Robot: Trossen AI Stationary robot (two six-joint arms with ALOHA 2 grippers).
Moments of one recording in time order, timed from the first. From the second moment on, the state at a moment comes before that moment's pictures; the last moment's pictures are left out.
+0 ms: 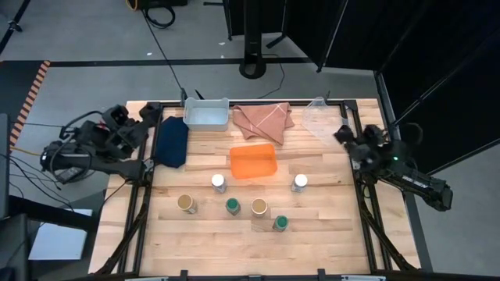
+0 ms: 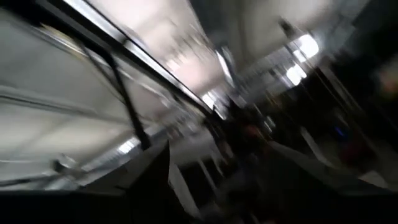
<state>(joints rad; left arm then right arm) -0.05 0.48 0.60 0.66 -0.18 -0.48 -0.51 0.01 0.01 0.71 -0.40 0.84</state>
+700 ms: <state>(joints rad) -0.05 0.48 0.64 0.50 -0.03 -0.48 -0.51 0.01 0.01 0.94 -0.27 0.74</state>
